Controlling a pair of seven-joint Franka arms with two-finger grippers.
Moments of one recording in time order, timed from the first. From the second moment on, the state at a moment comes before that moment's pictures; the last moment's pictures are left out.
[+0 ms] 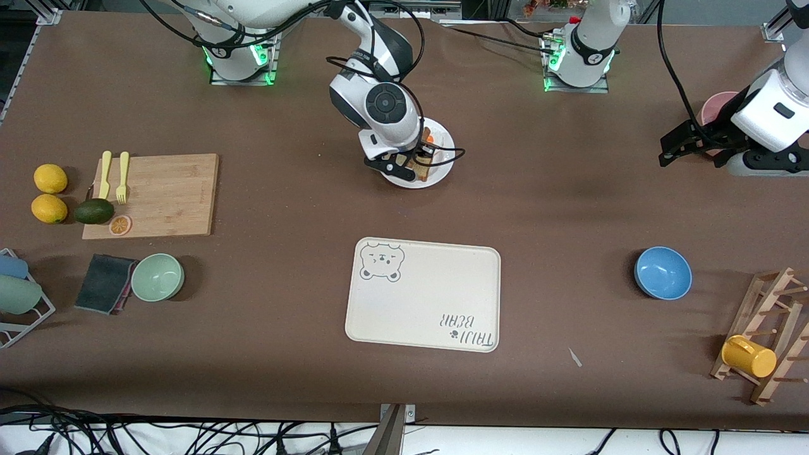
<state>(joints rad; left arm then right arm) 0.07 -0.01 -0.13 -1.63 -0.03 1.61 -0.08 0.47 0.60 0.48 -1.72 0.00 2.21 1.26</state>
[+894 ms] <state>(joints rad) 0.07 -0.01 -0.13 -1.63 -0.03 1.61 -0.08 0.33 0.57 0.45 -1.34 -0.07 1.70 0.99</state>
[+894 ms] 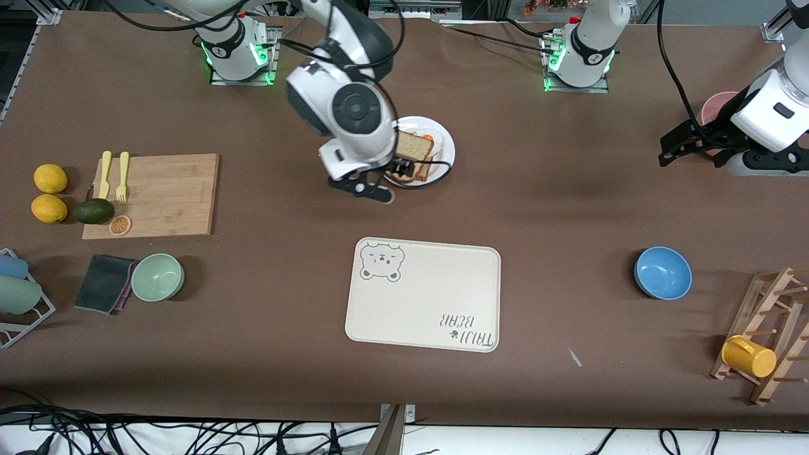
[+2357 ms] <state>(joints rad) 0.07 -0.01 -0.13 -1.63 -0.03 1.61 -0.08 0.13 0.18 -0.02 -1.46 -0.08 1.47 0.15</state>
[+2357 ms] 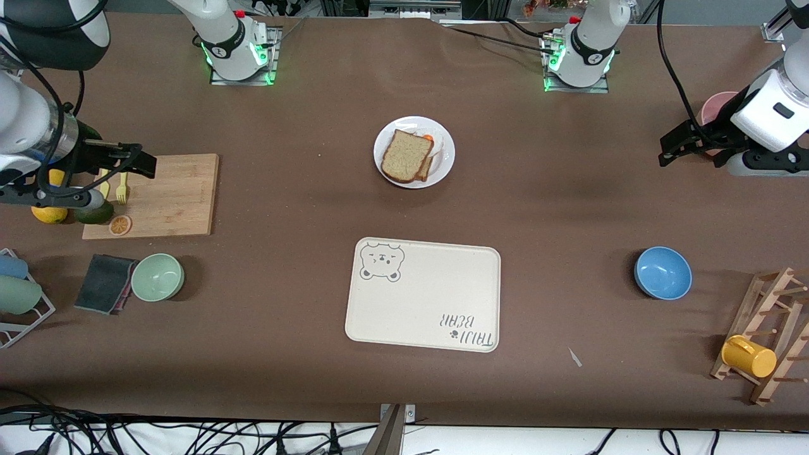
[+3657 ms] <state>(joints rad) -0.01 0.40 -0.27 -1.66 -0.51 1.57 -0.08 0.13 0.19 -0.09 -1.46 0.04 1.56 0.10</state>
